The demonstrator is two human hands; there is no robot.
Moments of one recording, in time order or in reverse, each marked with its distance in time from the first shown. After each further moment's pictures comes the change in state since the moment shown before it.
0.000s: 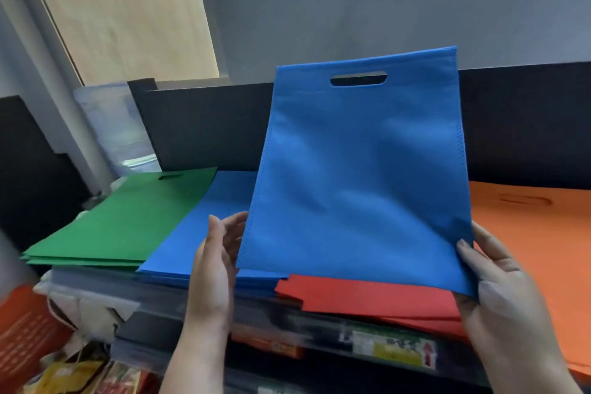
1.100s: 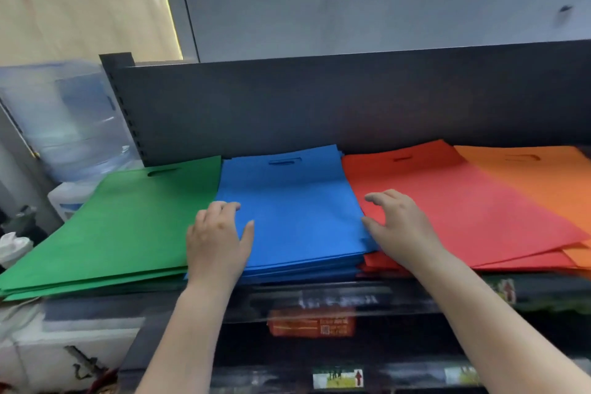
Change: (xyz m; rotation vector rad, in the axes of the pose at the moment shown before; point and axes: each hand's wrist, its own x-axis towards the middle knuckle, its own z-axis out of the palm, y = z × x) left_hand 0.101 -0.021 -0.130 1.387 -0.162 0.327; right_hand 0.006 0.117 0.119 -1.744 -0.140 -0.417
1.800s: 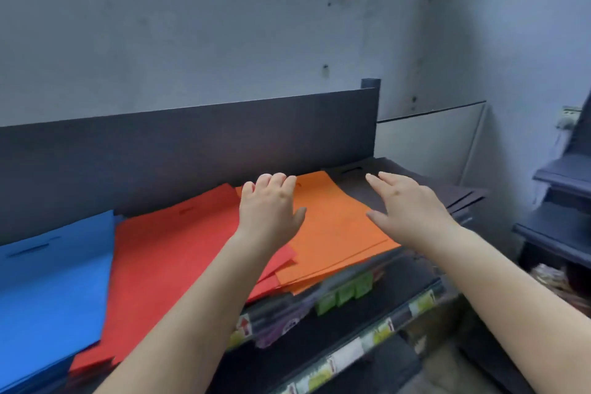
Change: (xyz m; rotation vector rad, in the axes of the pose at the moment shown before) left_hand -0.020 0.409 0.053 -0.043 -0.070 0.783; right_hand -0.101 0.235 -0.249 -0.545 0.080 0.343
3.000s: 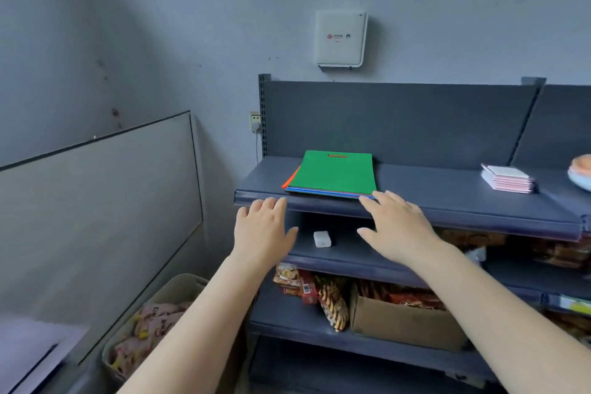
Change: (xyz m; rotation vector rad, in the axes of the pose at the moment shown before) left_hand 0.230 0.608 0.167 -0.417 -0.110 0.689; right_hand -0.087 0.562 0.000 -0.270 -0.126 0.845
